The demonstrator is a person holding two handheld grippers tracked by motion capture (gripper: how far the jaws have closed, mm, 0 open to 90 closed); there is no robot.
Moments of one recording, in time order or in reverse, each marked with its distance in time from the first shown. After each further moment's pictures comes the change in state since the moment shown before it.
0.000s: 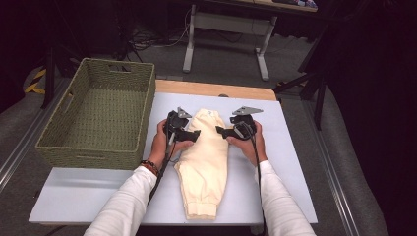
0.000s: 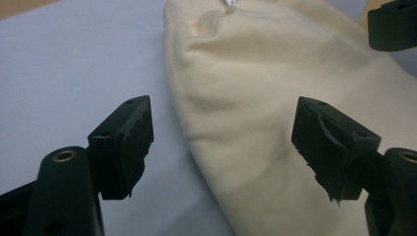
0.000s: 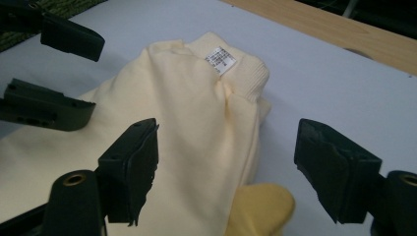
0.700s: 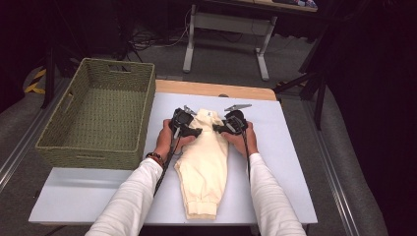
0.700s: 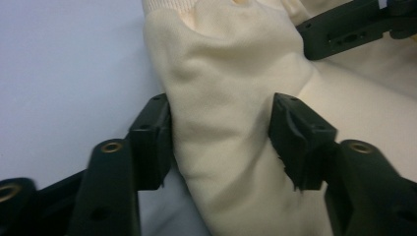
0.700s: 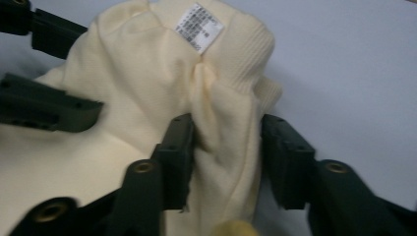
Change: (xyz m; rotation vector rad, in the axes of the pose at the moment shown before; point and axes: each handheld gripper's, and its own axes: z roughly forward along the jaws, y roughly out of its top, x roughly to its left) left arm 0.008 0.008 0.025 0.075 -0.059 0.026; right arm -0.013 0.000 0.046 0.132 0.040 0.059
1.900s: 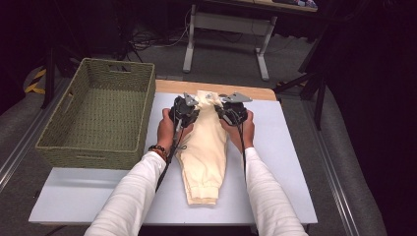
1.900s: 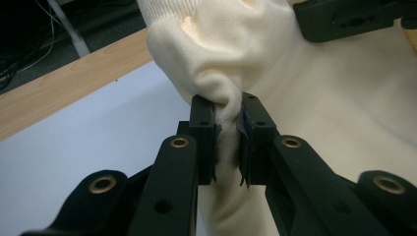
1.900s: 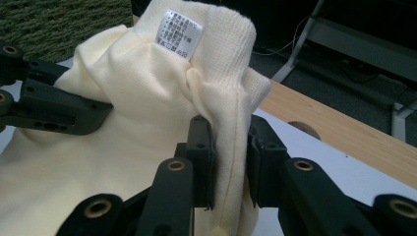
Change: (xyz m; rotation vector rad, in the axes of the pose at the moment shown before) left arm -0.010 0.032 -0.036 -0.172 0.174 0.054; right arm 0.030 0.039 -0.036 -0.262 -0.225 -0.125
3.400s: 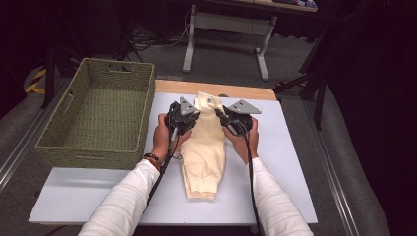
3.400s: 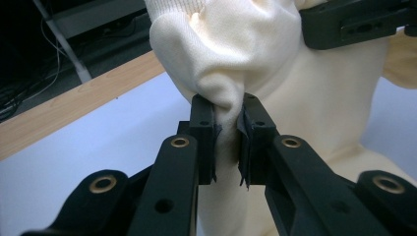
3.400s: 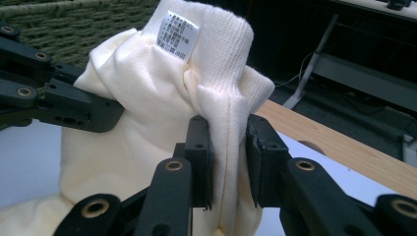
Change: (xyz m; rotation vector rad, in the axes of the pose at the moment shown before) left arm -0.018 -0.012 -0.040 -0.112 -0.014 0.050; right arm 0.015 -0.010 -0.043 -0.141 0.042 -0.013
